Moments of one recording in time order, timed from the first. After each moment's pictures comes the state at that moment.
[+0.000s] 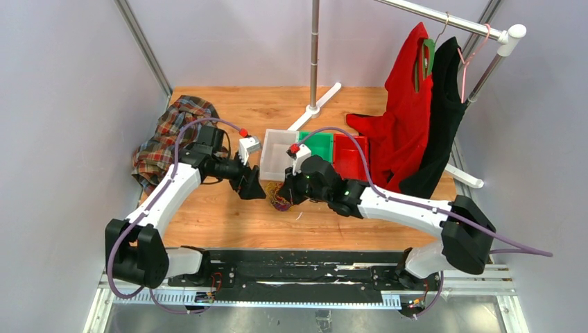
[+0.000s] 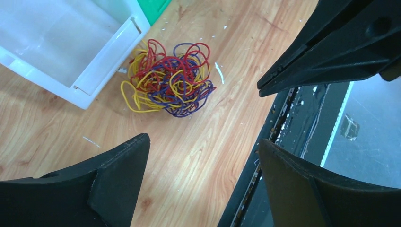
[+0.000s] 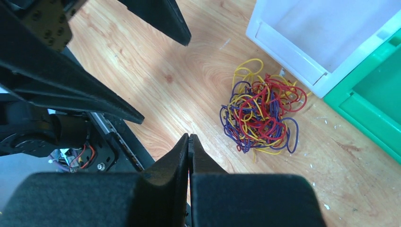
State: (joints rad) left arm -0.21 1.28 0.95 -0.71 0.85 0.42; right arm 1.02 1.45 0.95 -0.02 -0.01 0.48
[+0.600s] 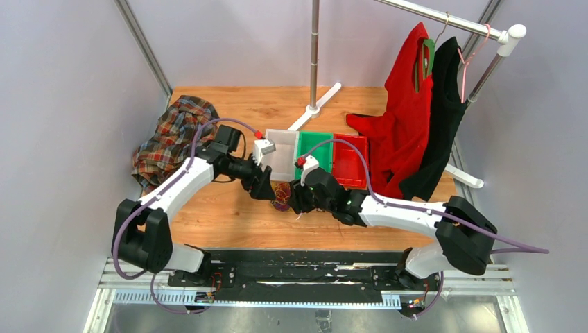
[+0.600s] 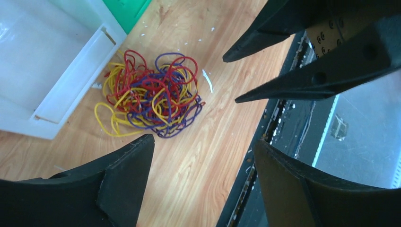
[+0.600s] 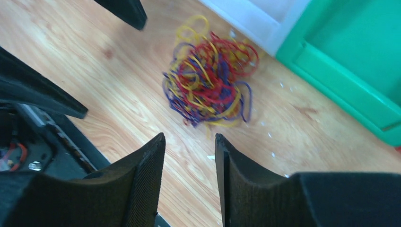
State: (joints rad) left arm -0.30 1.37 0.97 -0.68 0.86 0.37; right arm 1.02 1.42 0.81 0.04 0.09 0.43
